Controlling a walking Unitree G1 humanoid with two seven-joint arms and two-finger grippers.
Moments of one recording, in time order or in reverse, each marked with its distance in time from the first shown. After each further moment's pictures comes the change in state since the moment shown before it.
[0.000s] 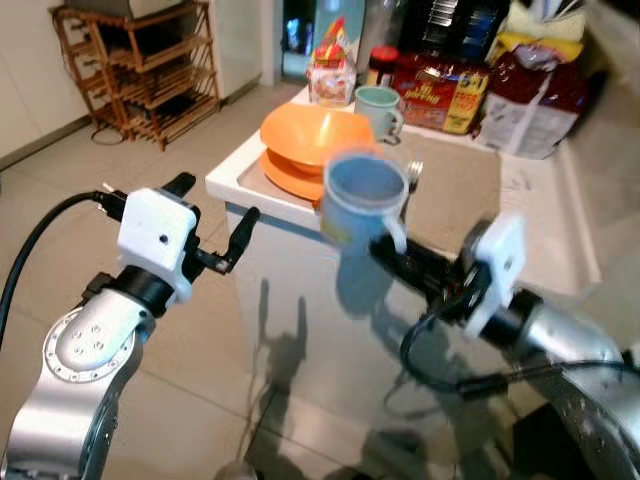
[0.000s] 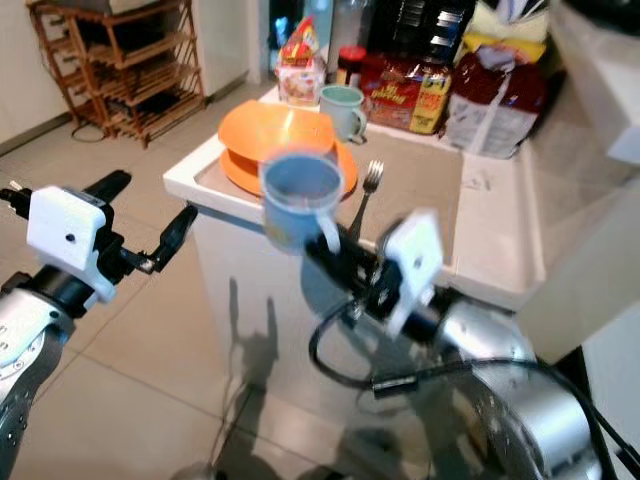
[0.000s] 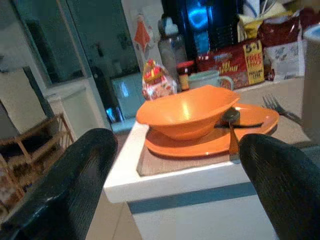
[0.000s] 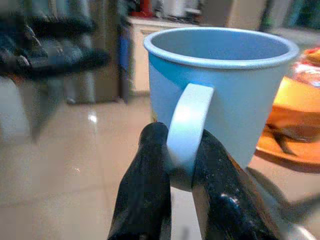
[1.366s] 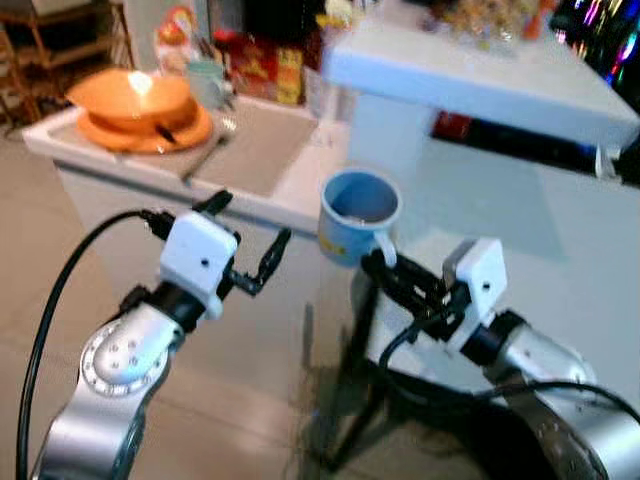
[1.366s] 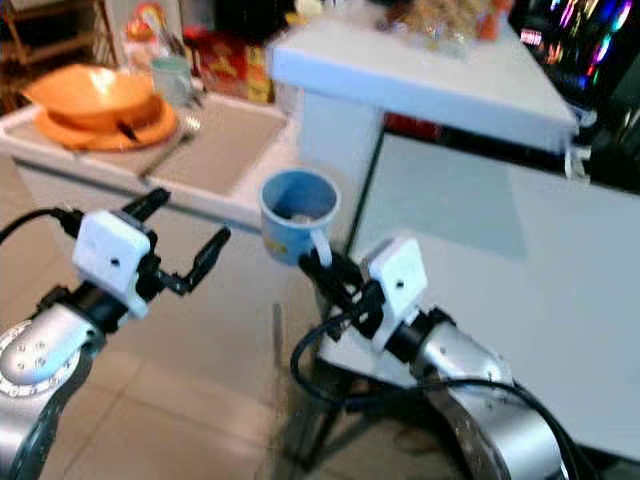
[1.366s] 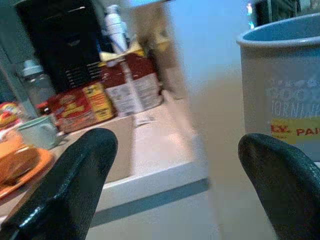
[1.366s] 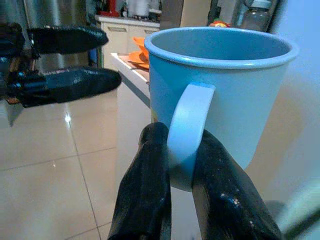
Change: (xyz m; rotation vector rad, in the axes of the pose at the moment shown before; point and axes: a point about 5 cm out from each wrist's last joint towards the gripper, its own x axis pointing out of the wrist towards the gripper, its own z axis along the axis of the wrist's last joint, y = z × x) left arm 0.002 -0.028 -0.007 0.000 -0.002 -0.087; right arm 0.005 0.015 -0.012 0.056 -0.017 -0.007
